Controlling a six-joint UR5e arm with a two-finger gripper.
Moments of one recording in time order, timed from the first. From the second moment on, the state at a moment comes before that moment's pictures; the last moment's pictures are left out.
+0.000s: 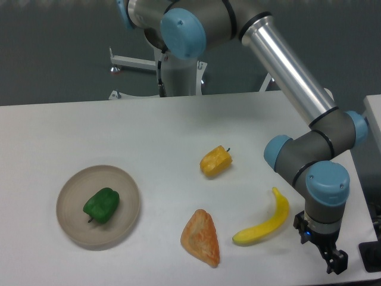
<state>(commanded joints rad) 2.37 -2.60 -0.67 -1.10 1.59 1.60</state>
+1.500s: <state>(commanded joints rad) 2.09 -2.12 -1.18 -1.23 1.57 0.88</state>
